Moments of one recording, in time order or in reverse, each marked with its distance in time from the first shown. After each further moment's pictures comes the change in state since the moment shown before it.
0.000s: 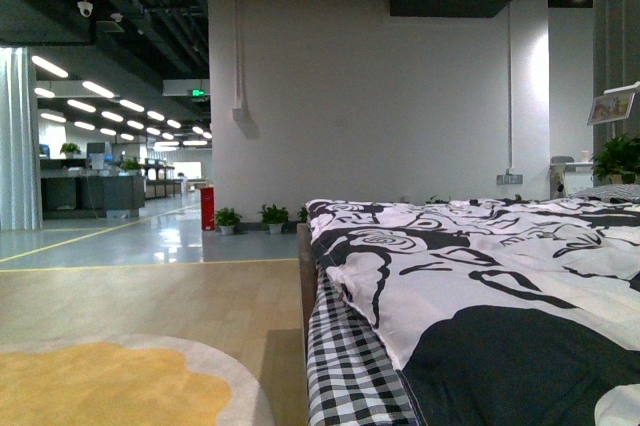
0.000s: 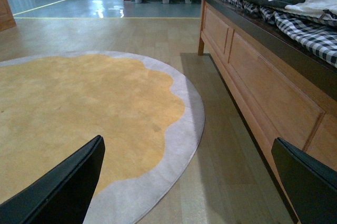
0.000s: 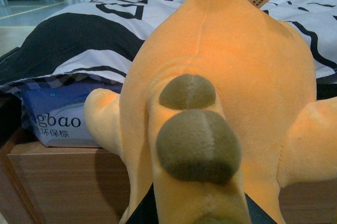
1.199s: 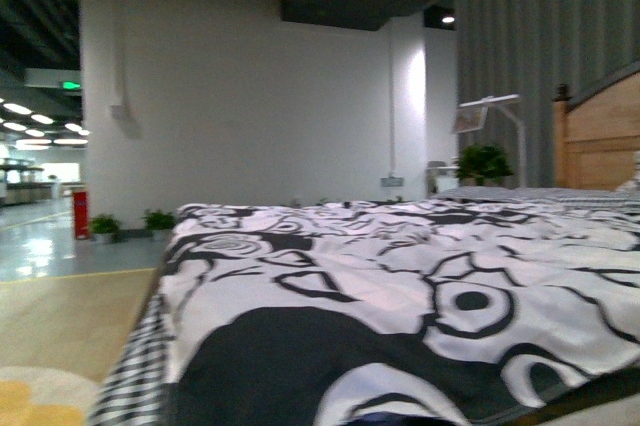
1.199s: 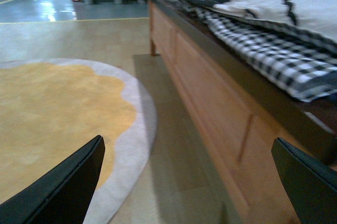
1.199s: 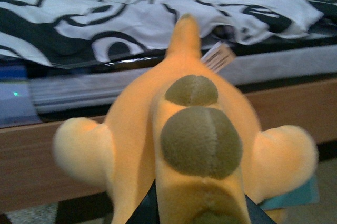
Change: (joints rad) left arm 0.001 0.000 0.000 0.000 0.000 0.000; right arm 0.002 0.000 0.000 -0.008 0.001 0.000
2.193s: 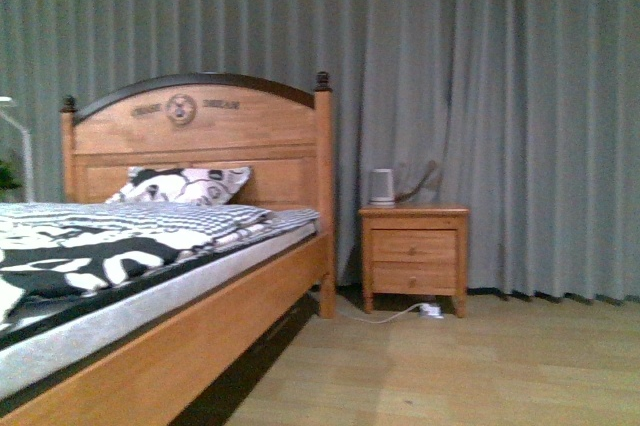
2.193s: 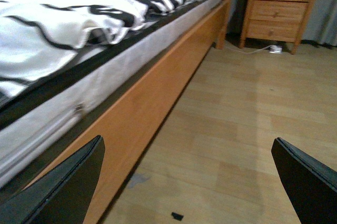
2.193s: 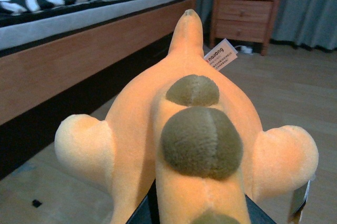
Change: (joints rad) left arm 0.000 0.000 0.000 0.000 0.000 0.000; right arm 0.001 0.000 0.000 0.000 -0.006 0.000
